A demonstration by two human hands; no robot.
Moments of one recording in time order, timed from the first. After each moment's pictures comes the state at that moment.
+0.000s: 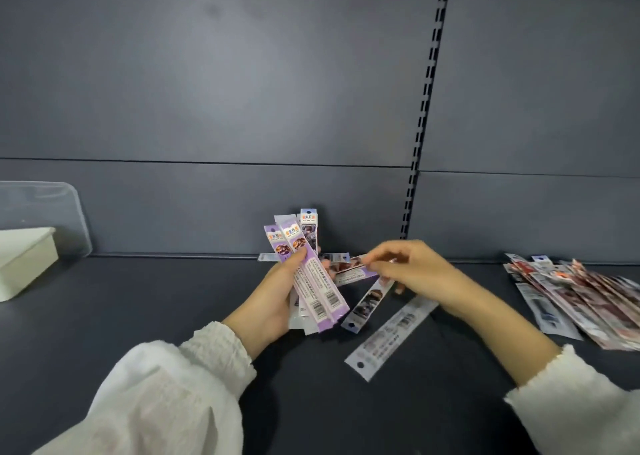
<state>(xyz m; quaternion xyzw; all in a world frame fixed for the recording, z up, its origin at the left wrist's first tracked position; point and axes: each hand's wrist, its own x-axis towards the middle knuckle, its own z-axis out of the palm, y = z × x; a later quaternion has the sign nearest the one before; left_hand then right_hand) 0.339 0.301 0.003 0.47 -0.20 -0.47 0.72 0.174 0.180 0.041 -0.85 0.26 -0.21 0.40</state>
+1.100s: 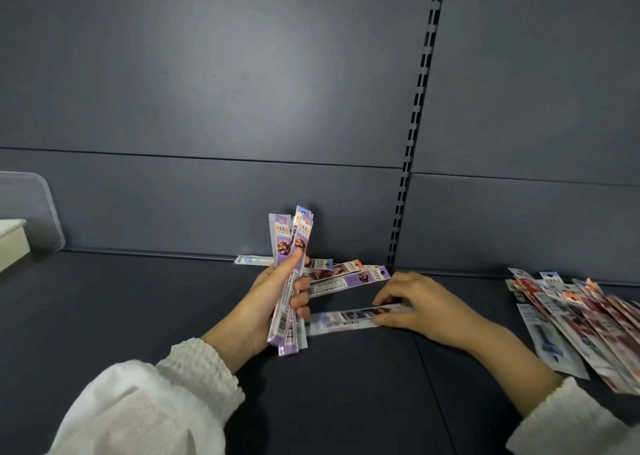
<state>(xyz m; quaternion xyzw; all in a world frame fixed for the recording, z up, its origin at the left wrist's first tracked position) 0.333 0.263 -0.015 0.44 -0.24 -0.47 0.73 0.150 0.092 -0.012 -0.97 0.16 -0.11 0.12</state>
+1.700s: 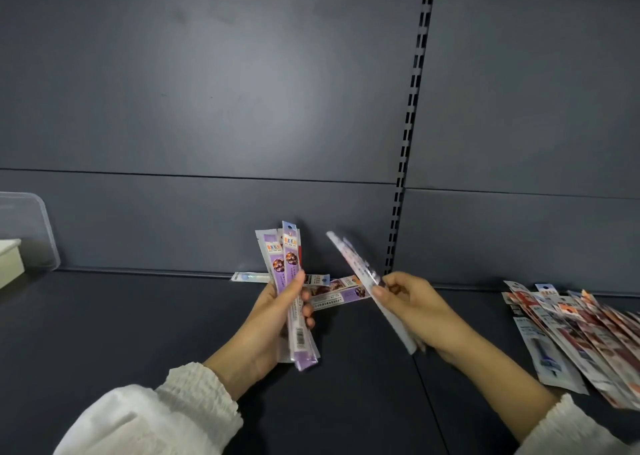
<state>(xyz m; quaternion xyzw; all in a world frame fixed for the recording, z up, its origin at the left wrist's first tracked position) 0.321 0.265 -0.014 0.48 -0.26 -0.41 0.73 0.161 0.124 0.004 -0.81 0.28 -0.25 0.46</state>
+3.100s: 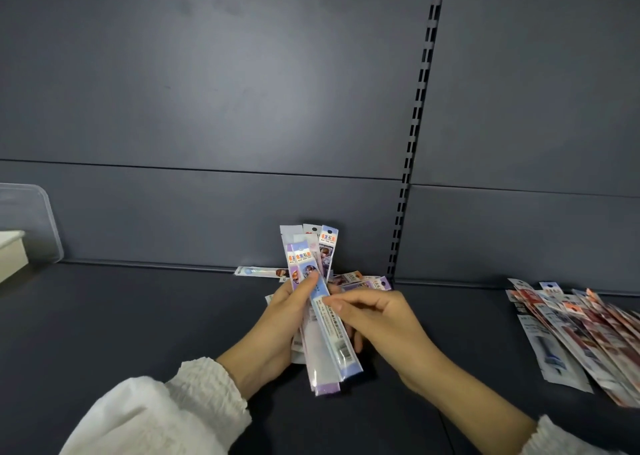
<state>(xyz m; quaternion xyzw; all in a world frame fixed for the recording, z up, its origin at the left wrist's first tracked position) 0.308 0.262 -0.014 0.52 -0.26 -0.41 0.71 0.178 0.185 0.002 -0.74 0.17 -0.27 0.59</state>
